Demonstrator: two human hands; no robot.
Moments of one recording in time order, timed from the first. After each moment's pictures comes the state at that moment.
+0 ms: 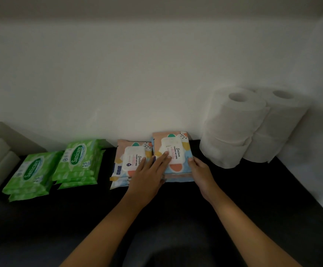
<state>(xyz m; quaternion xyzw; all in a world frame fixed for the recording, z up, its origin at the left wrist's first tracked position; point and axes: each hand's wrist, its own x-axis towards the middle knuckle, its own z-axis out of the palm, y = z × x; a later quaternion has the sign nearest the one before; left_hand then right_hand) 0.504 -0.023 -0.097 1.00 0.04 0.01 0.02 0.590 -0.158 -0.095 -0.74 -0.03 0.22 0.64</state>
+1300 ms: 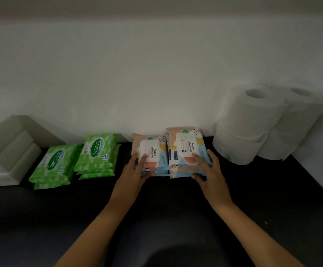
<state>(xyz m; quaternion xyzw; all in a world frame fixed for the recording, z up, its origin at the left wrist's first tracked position) 0.449 0.036 -0.122 0.96 0.18 0.11 0.18 0.555 -0.166 -0.121 -0.90 -0.26 0.01 0.36</state>
